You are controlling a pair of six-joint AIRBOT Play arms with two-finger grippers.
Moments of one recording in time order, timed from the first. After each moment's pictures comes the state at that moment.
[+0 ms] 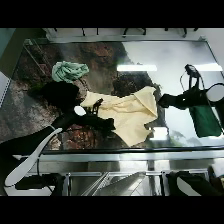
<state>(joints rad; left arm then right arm) -0.49 -1.51 0.92 0.60 -0.93 -1.33 -0.01 -1.08 1.08 -1.19 1.16 1.46</state>
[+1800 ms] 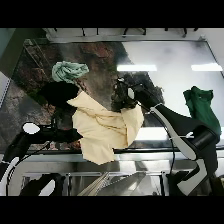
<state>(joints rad) 0.02 -0.97 0.51 0.79 -1.15 -1.26 0.52 -1.80 1.53 -1.45 1.03 1.70</state>
